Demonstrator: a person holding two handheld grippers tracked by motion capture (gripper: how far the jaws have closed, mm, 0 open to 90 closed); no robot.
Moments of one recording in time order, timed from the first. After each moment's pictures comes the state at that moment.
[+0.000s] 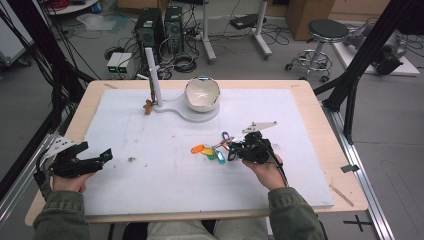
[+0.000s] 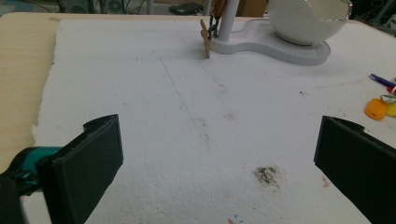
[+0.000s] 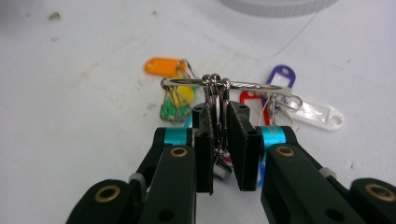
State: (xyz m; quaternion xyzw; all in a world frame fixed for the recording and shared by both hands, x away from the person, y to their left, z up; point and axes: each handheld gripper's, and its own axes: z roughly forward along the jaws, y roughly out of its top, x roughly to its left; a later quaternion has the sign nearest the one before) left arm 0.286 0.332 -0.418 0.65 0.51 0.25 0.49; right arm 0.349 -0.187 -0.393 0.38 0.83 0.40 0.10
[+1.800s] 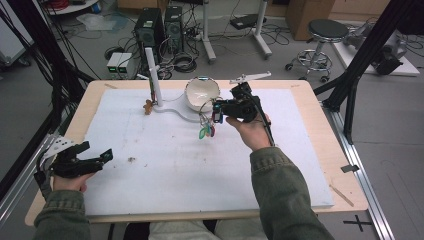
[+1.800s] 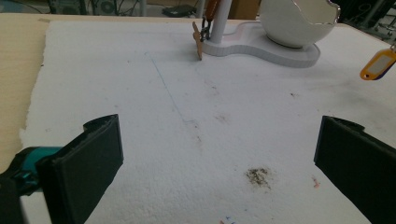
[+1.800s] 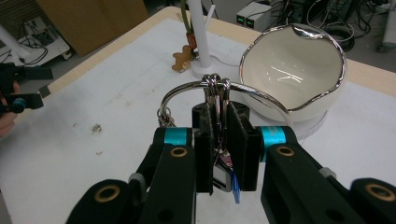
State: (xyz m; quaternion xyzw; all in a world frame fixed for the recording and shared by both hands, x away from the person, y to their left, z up) left arm 0.286 0.331 -0.417 0.65 0.51 0.25 0.50; right arm 0.394 -0.137 -0.277 0.39 0.80 0.45 0.11
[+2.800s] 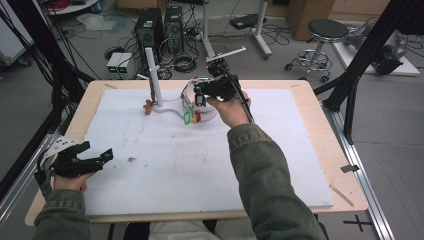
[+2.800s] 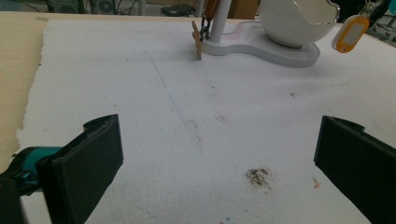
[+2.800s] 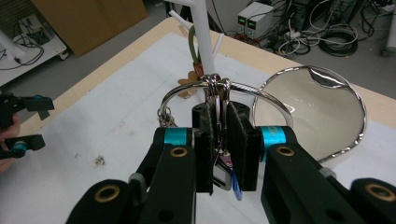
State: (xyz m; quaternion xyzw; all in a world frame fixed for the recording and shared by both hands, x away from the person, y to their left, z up) left arm 0.288 0.332 -0.418 0.66 0.51 0.24 0.50; right arm 0.433 -0.083 -0.245 0.39 0.80 0.44 0.11
